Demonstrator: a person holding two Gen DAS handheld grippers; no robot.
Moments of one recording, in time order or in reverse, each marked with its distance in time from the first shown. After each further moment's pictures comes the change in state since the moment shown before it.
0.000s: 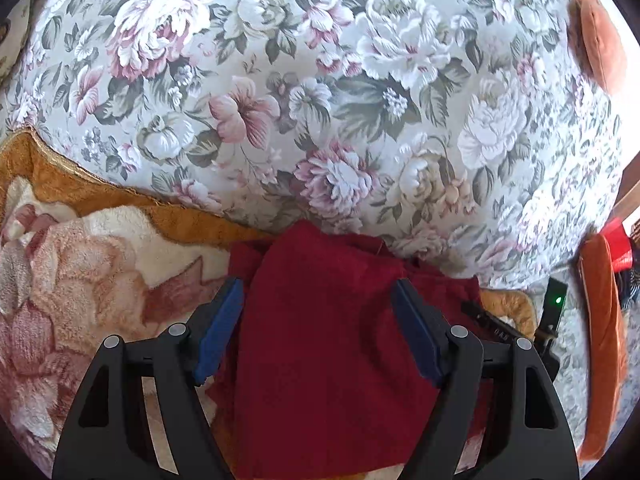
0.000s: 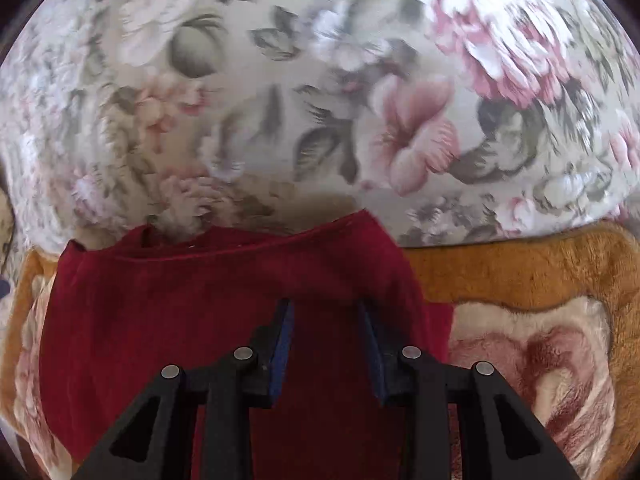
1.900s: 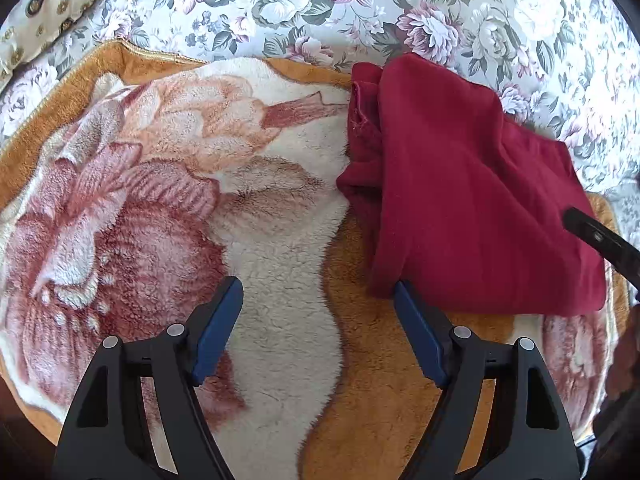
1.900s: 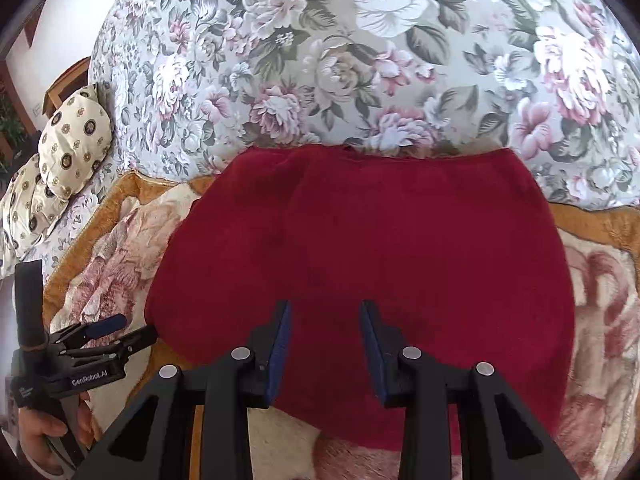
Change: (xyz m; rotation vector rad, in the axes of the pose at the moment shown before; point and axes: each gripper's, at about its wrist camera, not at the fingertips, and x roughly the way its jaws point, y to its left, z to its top) left arm -0.027 0.056 -0.148 0.034 0.102 0.274; right arm -0.069 0.130 -0.104 -0.276 -0.009 0.184
